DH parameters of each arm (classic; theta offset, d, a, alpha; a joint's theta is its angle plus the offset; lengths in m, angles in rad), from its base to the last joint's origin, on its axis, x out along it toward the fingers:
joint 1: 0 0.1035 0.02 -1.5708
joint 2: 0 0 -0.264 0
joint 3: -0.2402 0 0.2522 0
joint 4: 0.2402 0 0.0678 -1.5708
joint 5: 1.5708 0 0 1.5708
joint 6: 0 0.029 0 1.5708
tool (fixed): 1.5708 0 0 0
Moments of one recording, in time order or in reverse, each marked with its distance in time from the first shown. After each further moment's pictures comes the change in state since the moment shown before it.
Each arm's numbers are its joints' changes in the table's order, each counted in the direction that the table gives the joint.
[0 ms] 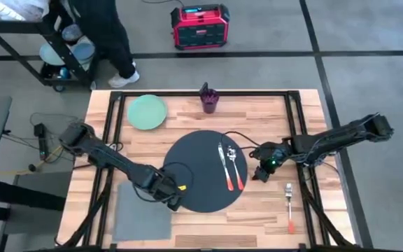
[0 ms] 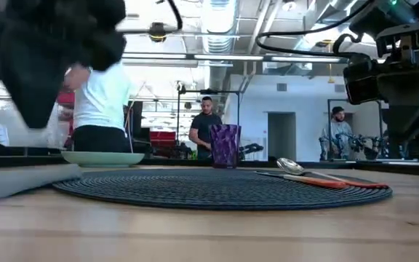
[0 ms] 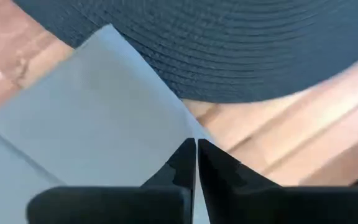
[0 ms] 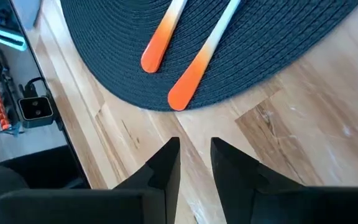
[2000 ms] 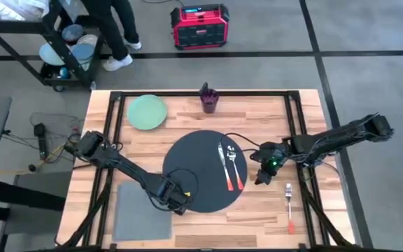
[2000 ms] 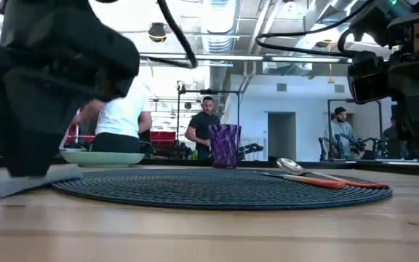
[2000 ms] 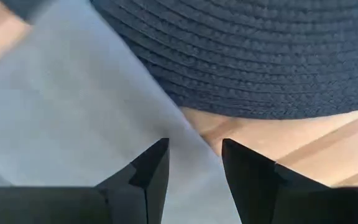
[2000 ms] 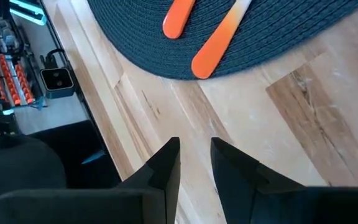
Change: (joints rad) left arm 0.007 0.230 -0.075 -0.032 0.081 -0.018; right arm 0.000 0.000 0.000 -0.012 -0.145 0.027
